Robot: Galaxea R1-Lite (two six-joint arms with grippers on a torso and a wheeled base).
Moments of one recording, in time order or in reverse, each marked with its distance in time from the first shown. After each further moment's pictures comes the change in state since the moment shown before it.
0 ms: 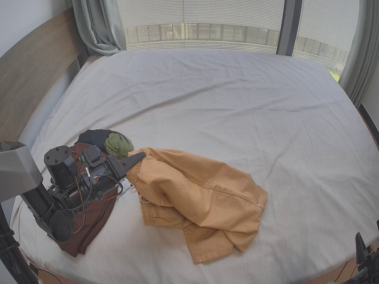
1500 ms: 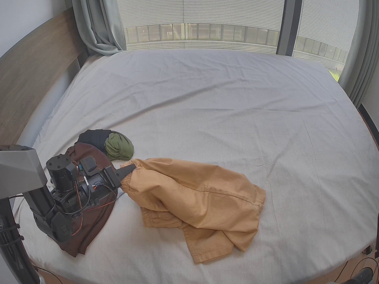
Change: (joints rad) left arm 0.070 0.071 0.036 -0.003 0.010 0.122; right arm 0.016 0.066 -0.029 -0.336 0.043 -0.017
